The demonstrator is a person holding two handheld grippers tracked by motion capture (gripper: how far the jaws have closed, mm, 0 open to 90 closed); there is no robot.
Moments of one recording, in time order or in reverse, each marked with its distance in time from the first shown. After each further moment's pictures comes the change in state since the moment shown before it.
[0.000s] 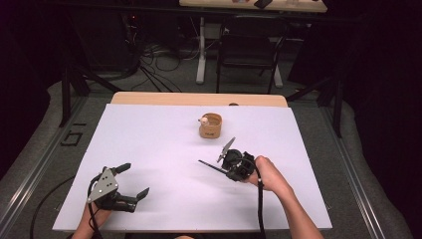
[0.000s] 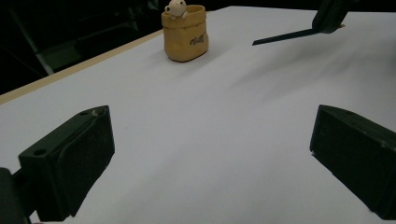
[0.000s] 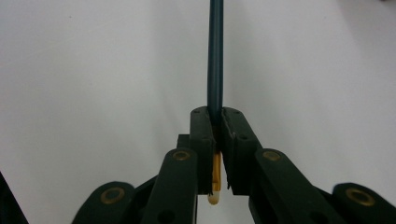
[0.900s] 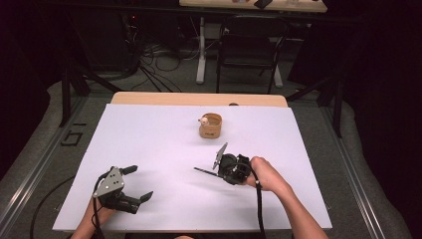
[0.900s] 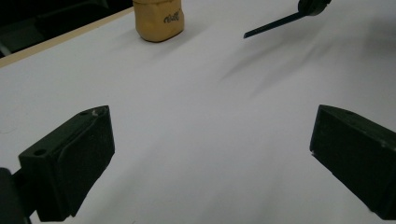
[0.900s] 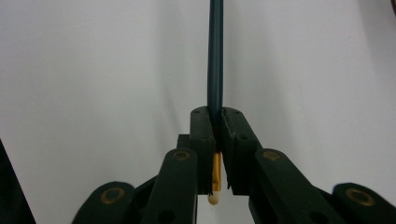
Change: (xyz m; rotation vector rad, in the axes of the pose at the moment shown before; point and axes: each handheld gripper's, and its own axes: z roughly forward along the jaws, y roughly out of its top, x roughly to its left) left arm 0.002 0.001 0.012 0.087 -0.109 -0.003; right arm 0.013 0.007 0.001 0.039 0.000 -0.140
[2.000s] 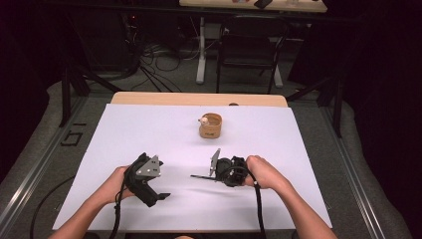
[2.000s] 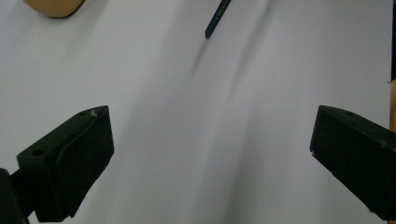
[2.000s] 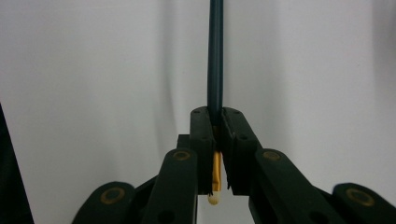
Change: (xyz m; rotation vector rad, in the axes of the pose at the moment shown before) left arm -0.008 0.076 0.053 0.413 -0.217 0.244; right arm 0.010 0.009 -0.001 0.034 -0.001 -0.160
